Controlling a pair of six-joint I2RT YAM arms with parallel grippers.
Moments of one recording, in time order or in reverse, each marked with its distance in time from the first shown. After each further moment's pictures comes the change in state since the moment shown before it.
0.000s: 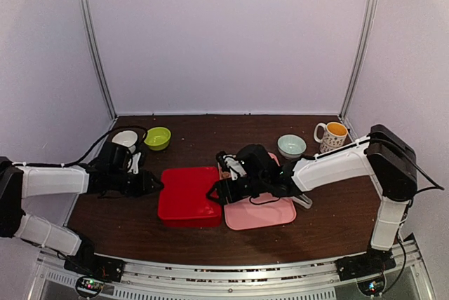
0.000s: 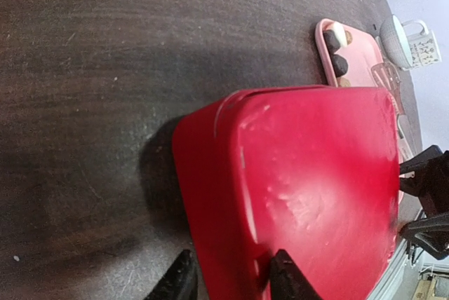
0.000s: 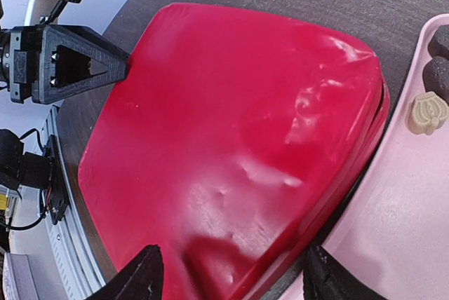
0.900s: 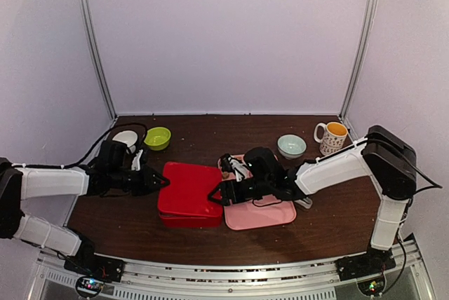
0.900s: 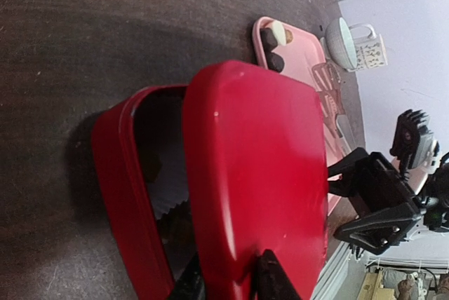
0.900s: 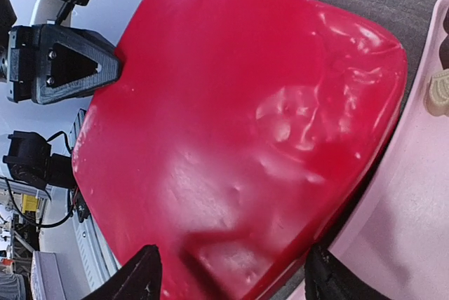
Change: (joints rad) left arm -0.013 -0.011 -0.013 0.124 0.164 -0.175; right arm -0.031 0.003 -0.088 0.155 -0.113 0.084
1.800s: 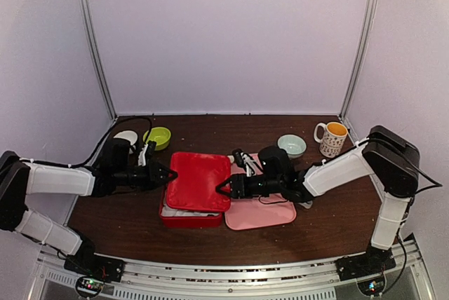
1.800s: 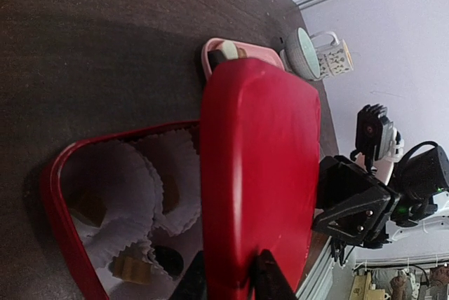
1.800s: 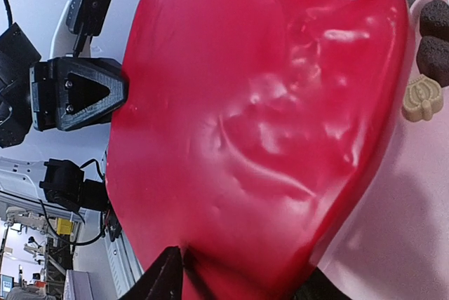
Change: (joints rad) left arm -0.054 0.067 -0.005 0.236 0.019 -0.068; right arm -0.066 -0.025 -0.118 0.233 -0.064 0.126
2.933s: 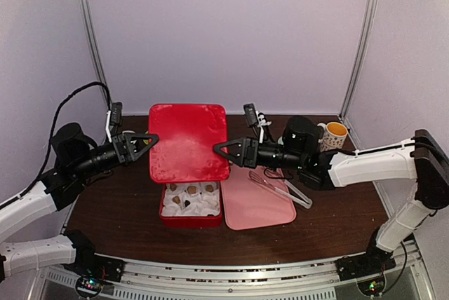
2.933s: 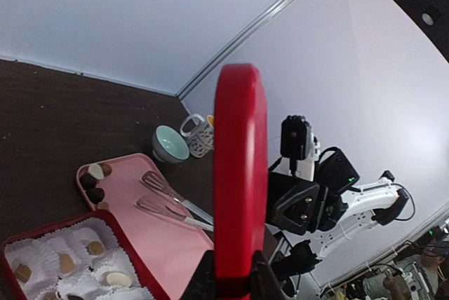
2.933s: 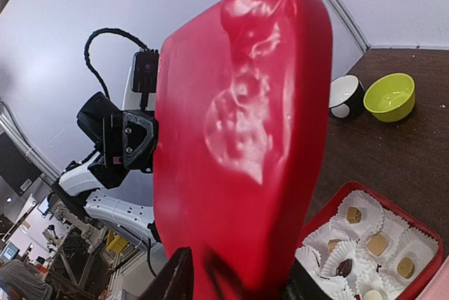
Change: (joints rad) left arm -0.087 -0.562 0.056 -0.034 -0.072 -0.064; right arm 0.013 -0.280 0.027 0.172 -0.056 -0.013
